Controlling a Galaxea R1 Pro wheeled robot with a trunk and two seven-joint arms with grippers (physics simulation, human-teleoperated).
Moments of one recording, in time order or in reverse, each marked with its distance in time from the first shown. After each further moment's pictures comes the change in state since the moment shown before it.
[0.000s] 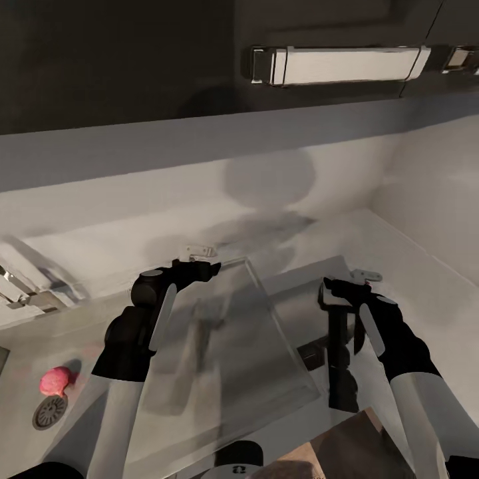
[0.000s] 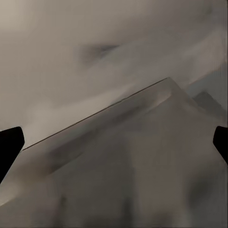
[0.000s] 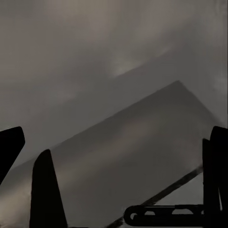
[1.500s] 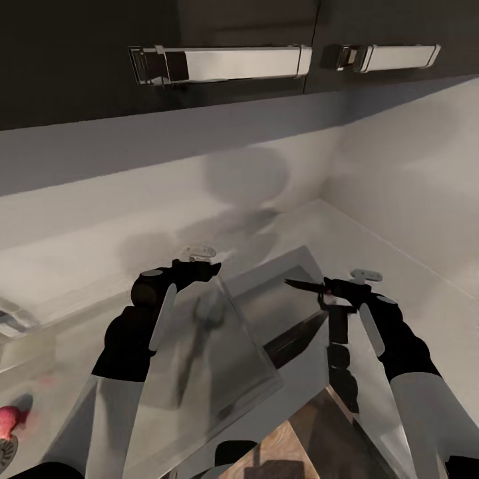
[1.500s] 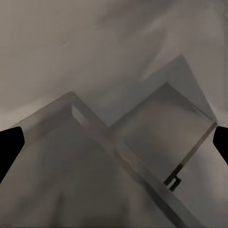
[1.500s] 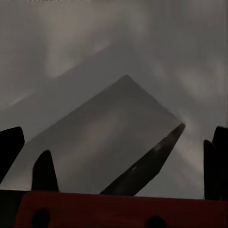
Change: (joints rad) left arm 0.000 0.000 0.000 0.000 0.000 0.000 0.000; right arm 0.000 0.000 0.001 -0.002 0.002 -0.002 -0.003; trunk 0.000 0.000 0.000
